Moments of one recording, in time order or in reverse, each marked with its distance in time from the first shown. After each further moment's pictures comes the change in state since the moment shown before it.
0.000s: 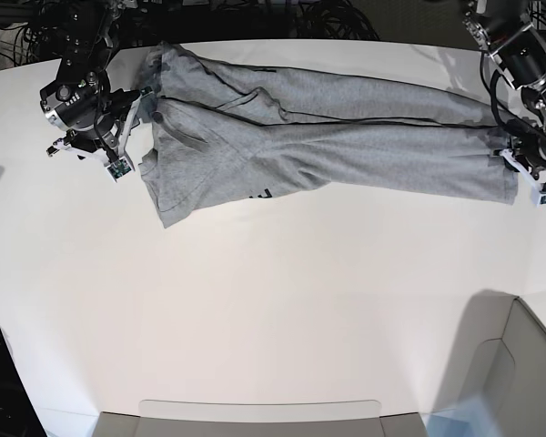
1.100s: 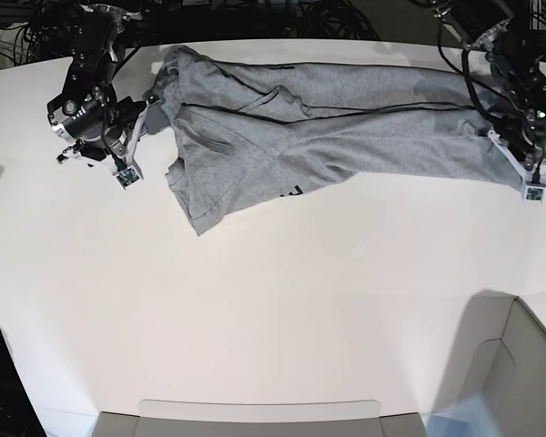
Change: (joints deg) left arm 7.3 13.5 1.1 45.7 5.6 0.8 17.7; right arm 3.2 -1.0 -1.2 -4.7 -0.1 0.0 0.0
